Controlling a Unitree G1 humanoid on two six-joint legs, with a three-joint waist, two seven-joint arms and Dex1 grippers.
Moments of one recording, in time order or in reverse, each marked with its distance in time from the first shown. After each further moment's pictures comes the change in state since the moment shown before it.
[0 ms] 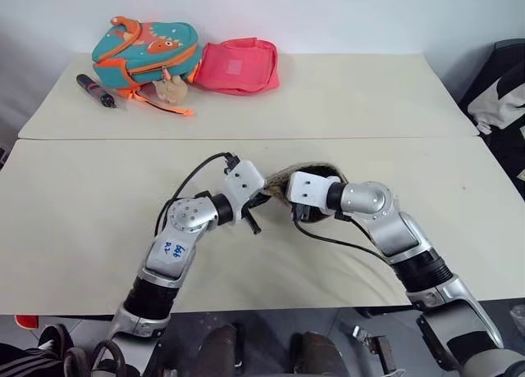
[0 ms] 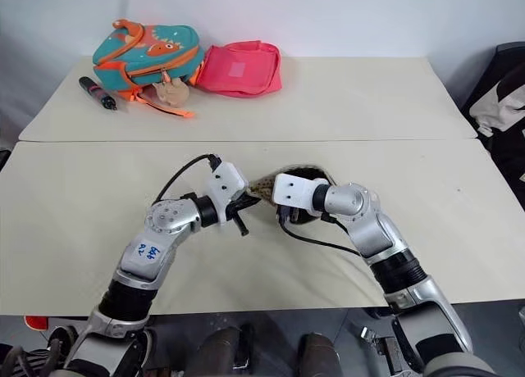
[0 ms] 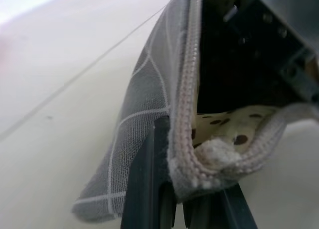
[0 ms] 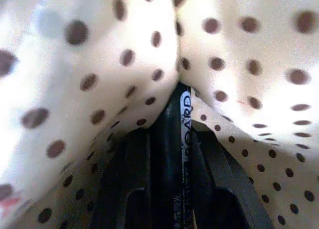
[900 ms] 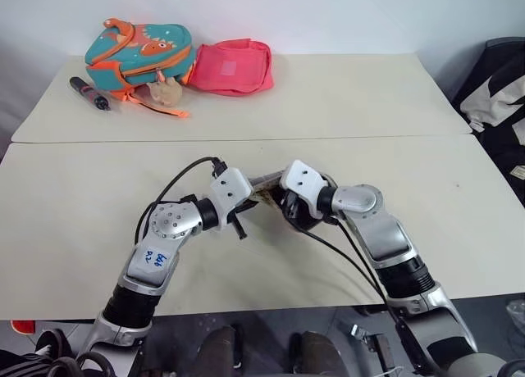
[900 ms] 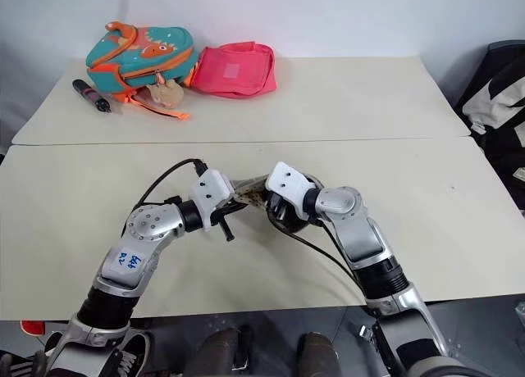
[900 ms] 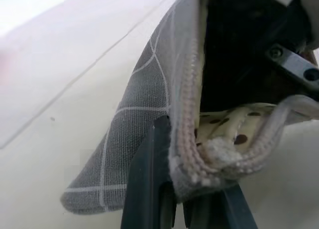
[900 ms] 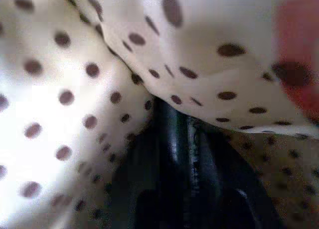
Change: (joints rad) left arm 0.071 0.126 -0.008 -0.041 0.007 -0.156 -0.031; right arm 0.026 0.166 -0.106 -0.112 0.170 0.395 0.002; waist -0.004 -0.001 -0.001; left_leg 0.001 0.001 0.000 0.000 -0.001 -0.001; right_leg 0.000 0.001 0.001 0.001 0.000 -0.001
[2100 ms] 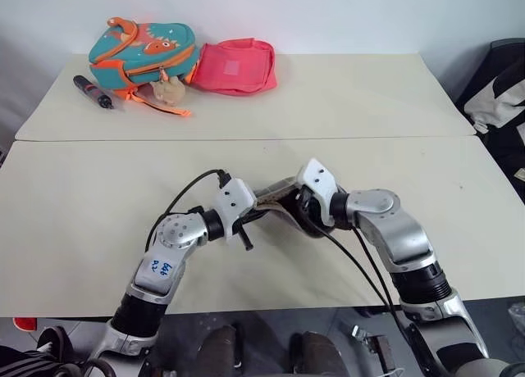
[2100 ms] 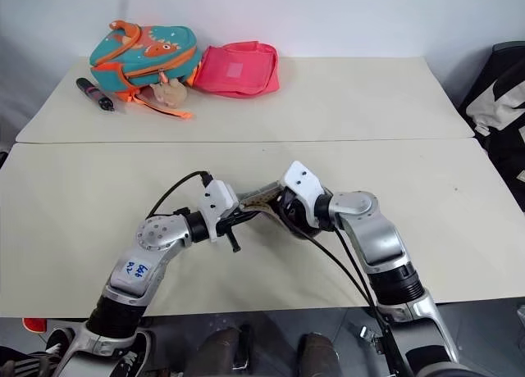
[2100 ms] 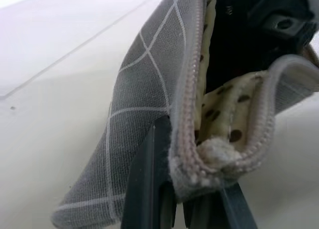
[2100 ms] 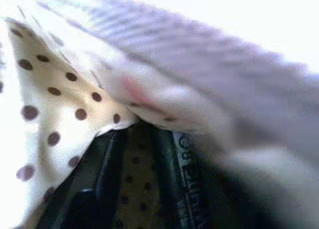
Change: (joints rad) left arm 0.046 -0.059 0.000 0.022 -0.036 -0.015 -0.005; right arm 0.038 -0.047 -0.076 -0.082 0.222 0.200 0.060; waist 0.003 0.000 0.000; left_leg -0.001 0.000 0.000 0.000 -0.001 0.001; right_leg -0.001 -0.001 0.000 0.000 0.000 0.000
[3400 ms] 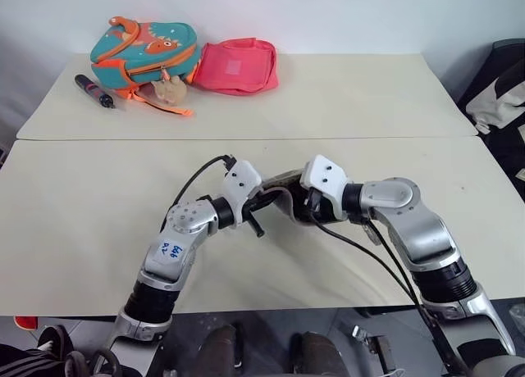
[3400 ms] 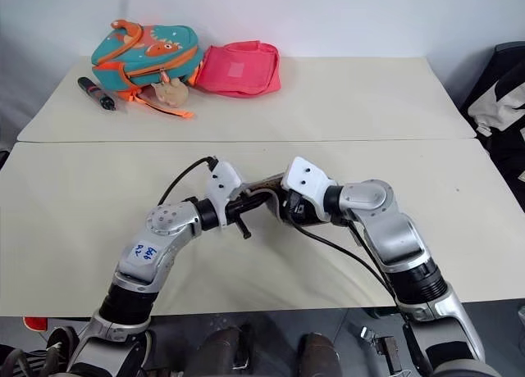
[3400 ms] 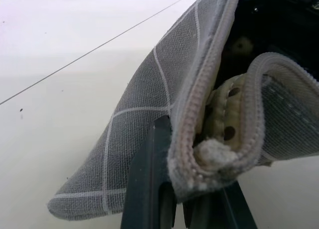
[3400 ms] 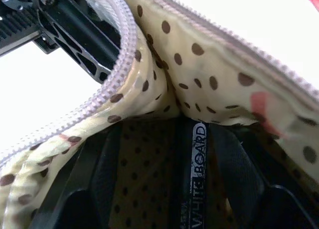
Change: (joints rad) left arm -0.097 -0.079 0.009 -0.009 -0.023 0.208 0.048; right arm -0.019 -0.160 0.085 -0.120 -0.072 -0.074 0.046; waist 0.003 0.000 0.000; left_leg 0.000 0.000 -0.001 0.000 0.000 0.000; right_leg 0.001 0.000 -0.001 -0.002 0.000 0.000
